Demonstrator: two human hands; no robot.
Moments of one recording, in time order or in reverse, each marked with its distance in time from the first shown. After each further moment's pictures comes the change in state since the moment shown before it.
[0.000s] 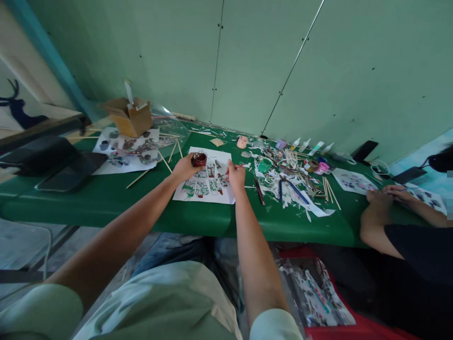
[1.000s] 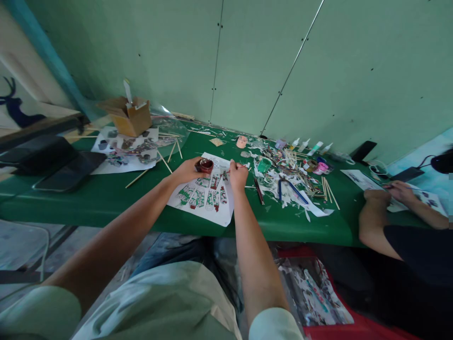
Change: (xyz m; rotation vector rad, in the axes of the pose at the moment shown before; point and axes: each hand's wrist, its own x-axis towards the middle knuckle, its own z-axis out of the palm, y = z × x) left_hand -0.009 0.010 -0.003 -0.179 -0.187 0.206; right_hand 0.012 0.012 -0.006 -0.362 0.187 -0.303
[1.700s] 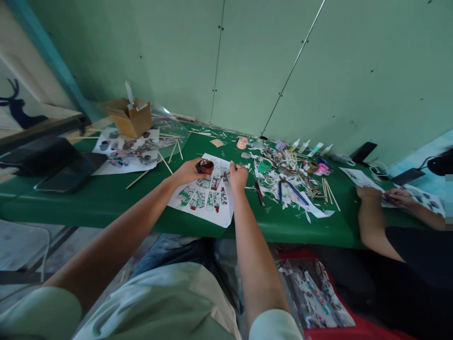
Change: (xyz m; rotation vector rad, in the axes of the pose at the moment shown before) left_hand -0.001 0.001 0.000 0.009 0.003 -0.004; right_hand -0.001 0.000 -0.001 -0.103 -0.016 -0.026
